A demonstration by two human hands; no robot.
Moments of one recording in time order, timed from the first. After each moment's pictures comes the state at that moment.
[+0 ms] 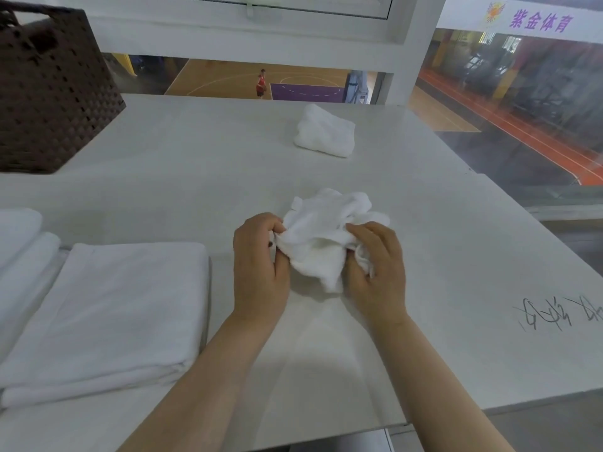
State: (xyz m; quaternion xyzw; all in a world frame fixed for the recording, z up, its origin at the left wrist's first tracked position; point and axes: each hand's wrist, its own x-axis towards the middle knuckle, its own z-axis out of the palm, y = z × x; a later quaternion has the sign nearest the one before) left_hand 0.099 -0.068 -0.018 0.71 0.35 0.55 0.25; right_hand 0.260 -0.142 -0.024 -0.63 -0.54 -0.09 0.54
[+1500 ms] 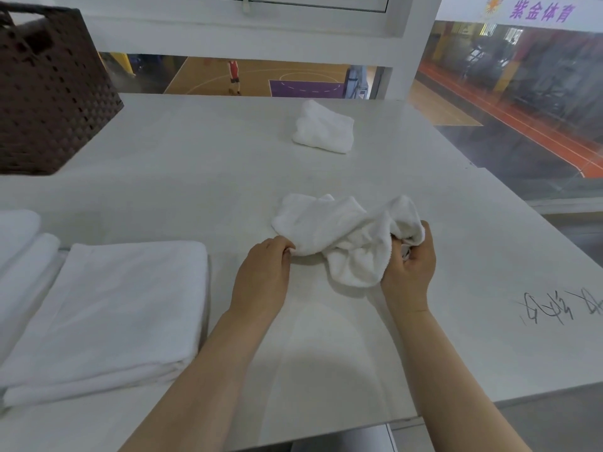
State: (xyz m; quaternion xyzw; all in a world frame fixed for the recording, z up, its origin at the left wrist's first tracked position) left_hand 0.100 -0.050 -0.040 0.83 0.42 0.31 0.18; right_hand 0.277 -0.148 -0.008 -0.64 -0.36 0.00 0.68
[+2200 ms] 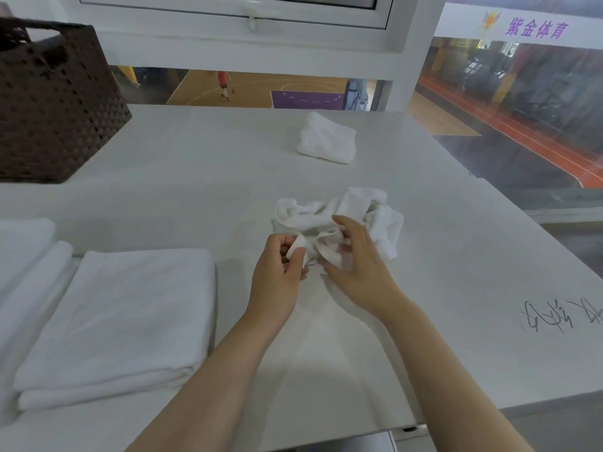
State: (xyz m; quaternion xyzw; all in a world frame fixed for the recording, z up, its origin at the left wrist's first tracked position) left_hand 0.109 -0.068 -0.017 0.65 0.40 0.42 0.49; right_hand 0.265 -0.124 -0.011 -0.66 -0.60 0.15 0.42
